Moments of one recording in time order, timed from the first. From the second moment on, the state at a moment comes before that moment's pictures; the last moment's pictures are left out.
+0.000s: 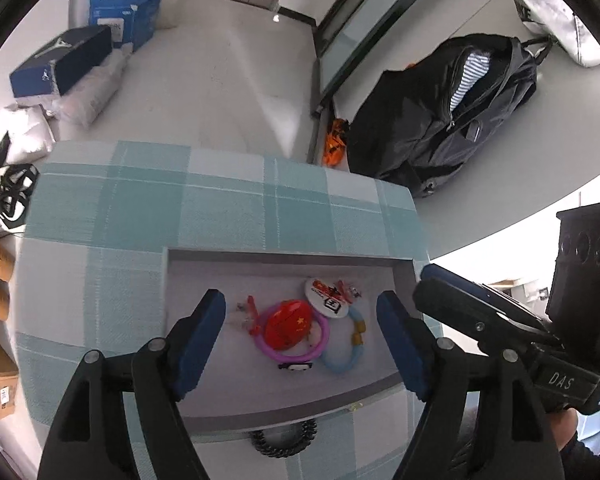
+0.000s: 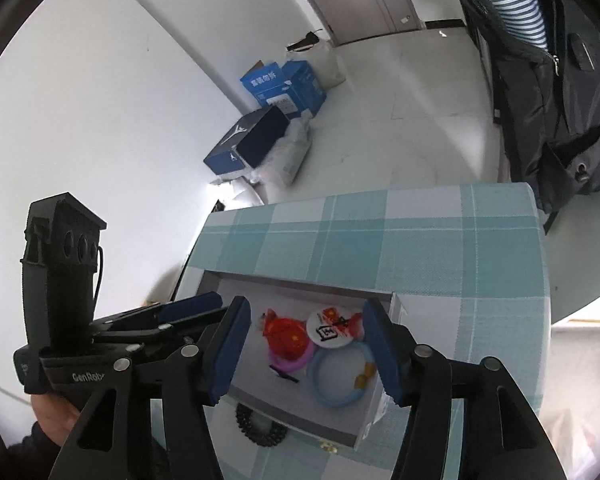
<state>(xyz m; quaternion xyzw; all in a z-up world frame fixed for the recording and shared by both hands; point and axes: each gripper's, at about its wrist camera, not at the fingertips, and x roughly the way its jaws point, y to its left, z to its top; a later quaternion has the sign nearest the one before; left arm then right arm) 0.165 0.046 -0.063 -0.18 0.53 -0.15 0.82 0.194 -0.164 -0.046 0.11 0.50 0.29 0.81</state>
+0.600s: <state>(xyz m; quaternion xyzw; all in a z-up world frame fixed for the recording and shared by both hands) 0.096 0.045 -0.044 -0.08 0.48 -0.11 0.86 0.165 -0.189 -0.031 0.14 0.47 0.26 0.83</state>
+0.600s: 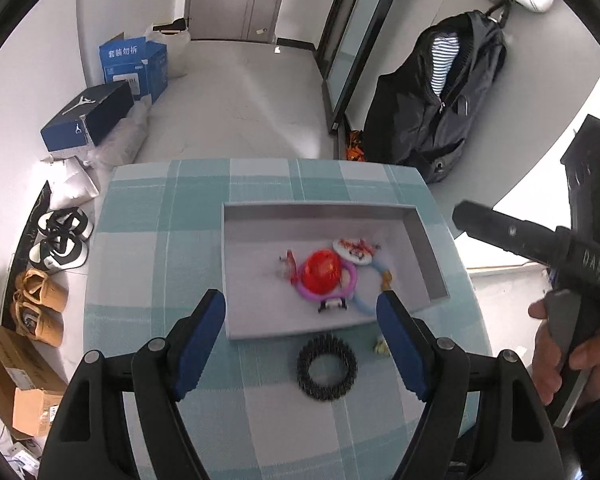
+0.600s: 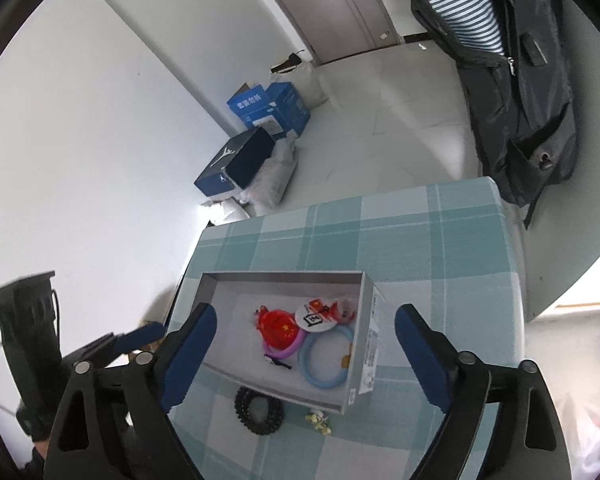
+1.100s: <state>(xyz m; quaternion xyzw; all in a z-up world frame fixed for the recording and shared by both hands) 0.070 0.024 -0.087 -0.05 0.55 -0.11 0.83 0.119 -0.193 -0.047 0.13 0.47 0.25 0.84</state>
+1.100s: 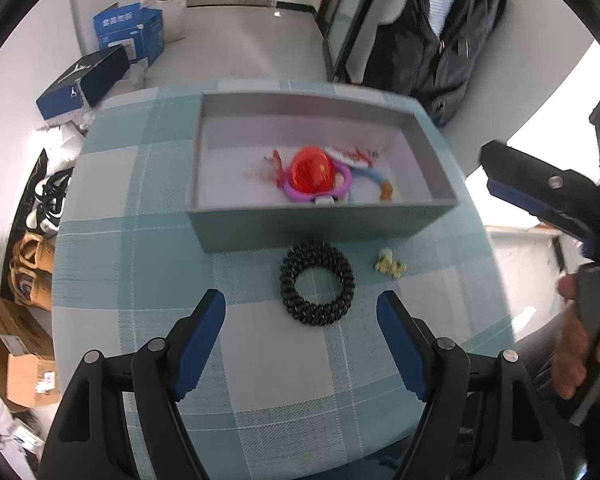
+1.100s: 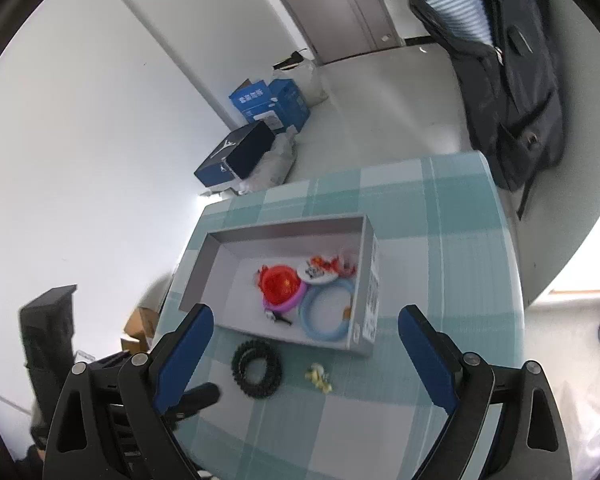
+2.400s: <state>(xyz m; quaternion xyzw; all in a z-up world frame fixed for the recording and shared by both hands) 0.075 0.010 -0.094 -0.03 0.54 -0.12 0.83 0.083 -0.213 -0.081 0.12 0.50 0.21 0.83</state>
